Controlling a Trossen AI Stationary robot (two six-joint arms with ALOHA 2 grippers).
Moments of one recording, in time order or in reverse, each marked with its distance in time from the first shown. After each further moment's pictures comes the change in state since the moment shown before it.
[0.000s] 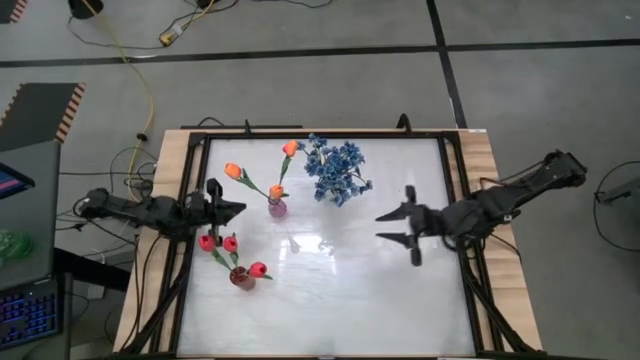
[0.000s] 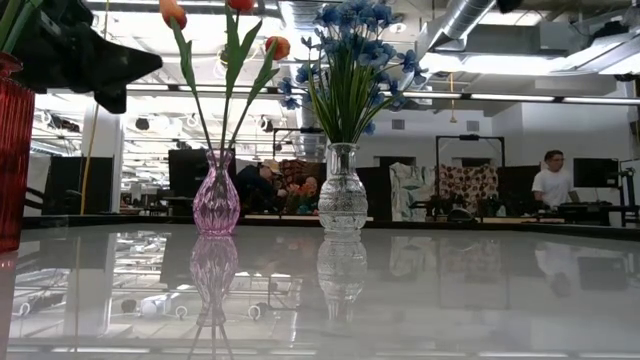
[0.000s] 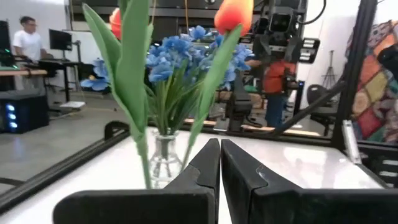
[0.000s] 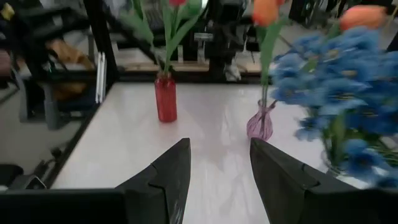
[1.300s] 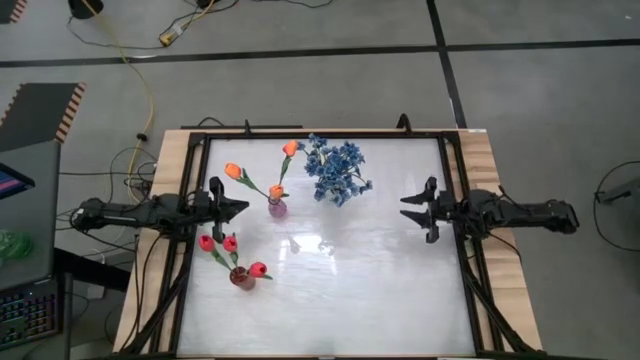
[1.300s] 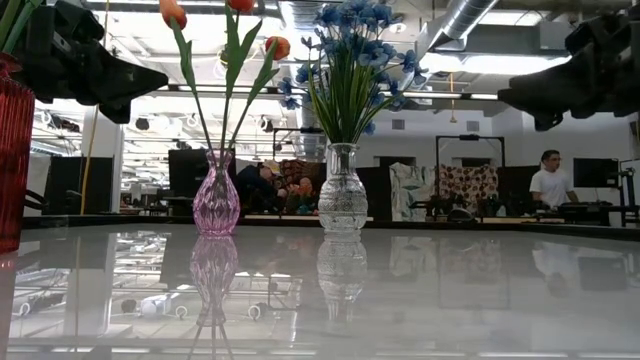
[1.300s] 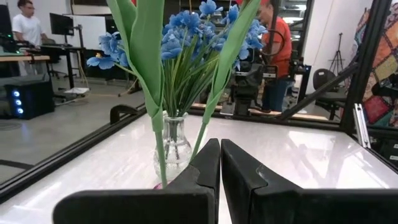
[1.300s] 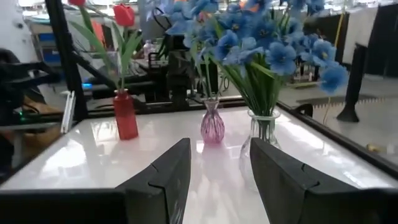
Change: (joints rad) left arm 0.152 0.000 -0.003 -0.077 0.135 -0.026; right arm -0.428 -0.929 -0.802 0.230 -0.313 -0.081
